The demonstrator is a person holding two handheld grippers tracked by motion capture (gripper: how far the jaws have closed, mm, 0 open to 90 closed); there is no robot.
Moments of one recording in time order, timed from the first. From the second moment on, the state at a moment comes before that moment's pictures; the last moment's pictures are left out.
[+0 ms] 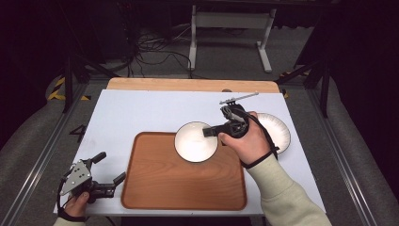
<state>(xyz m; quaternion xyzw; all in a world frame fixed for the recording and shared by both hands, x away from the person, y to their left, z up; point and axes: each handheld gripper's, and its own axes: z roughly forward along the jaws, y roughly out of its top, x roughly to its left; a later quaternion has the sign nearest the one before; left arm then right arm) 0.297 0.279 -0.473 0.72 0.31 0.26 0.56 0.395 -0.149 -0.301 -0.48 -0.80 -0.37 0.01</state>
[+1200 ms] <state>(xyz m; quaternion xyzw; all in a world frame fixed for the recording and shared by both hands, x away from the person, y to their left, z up) 0.297 0.279 -0.473 0.72 0.31 0.26 0.56 0.401 -0.127 -0.363 -0.51 -0.78 -0.37 0.06</state>
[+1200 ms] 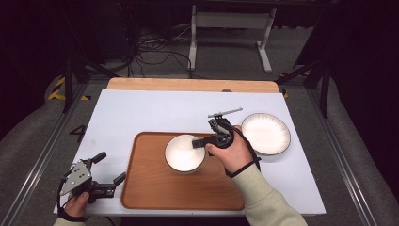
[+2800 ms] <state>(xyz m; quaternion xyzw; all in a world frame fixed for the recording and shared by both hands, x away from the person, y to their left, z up) 0.297 0.279 -0.473 0.72 0.31 0.26 0.56 0.405 -0.123 -0.412 -0.52 -0.78 -0.34 0.07</state>
